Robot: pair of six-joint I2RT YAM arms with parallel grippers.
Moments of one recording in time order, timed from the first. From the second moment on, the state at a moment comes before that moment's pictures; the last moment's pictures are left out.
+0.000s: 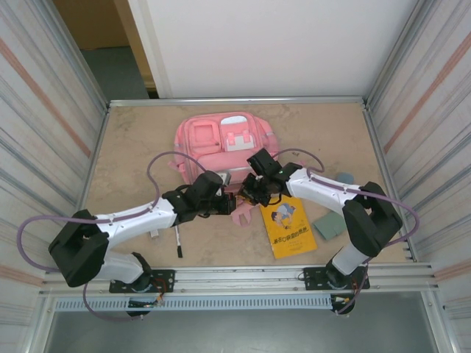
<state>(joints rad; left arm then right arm) -0.86 1.35 0.75 -0.19 0.11 -0.71 0.73 1.60 1.04 -0.48 -0.28 1.28</state>
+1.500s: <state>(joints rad) -0.86 1.32 0.75 -0.22 -0.05 -0.62 0.65 1.56 1.09 -0.64 -0.29 1.30</state>
